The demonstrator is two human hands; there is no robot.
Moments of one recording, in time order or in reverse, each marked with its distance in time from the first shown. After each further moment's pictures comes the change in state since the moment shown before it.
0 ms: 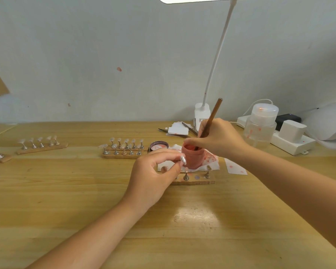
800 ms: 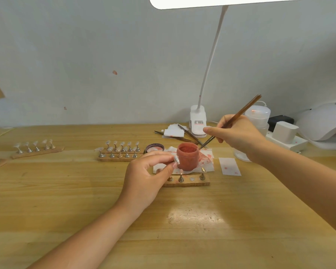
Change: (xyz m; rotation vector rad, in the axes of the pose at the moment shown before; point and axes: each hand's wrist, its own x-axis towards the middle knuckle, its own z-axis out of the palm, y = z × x) left_hand 0.001 0.001 0.001 0.014 0.034 -0.015; right_hand -0.004 0.027 -0.028 0.392 0.108 0.229
